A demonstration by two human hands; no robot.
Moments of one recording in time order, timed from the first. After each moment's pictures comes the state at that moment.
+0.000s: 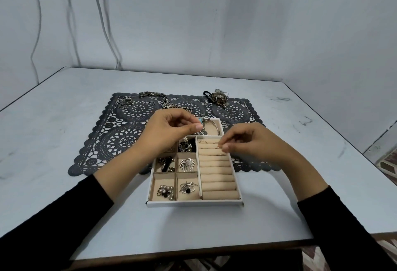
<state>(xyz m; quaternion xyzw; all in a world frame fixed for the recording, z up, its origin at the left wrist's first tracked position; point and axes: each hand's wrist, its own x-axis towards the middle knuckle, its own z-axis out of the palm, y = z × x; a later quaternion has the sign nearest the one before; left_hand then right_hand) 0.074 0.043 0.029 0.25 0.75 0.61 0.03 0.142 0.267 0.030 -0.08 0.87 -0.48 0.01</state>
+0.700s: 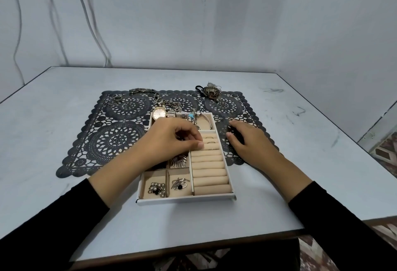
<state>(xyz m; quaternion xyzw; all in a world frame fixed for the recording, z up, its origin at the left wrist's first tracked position) 0.079 0.051 0.018 0.37 0.83 0.42 0.02 0.133 0.284 -0.022 0.03 0.97 -0.22 -0.14</state>
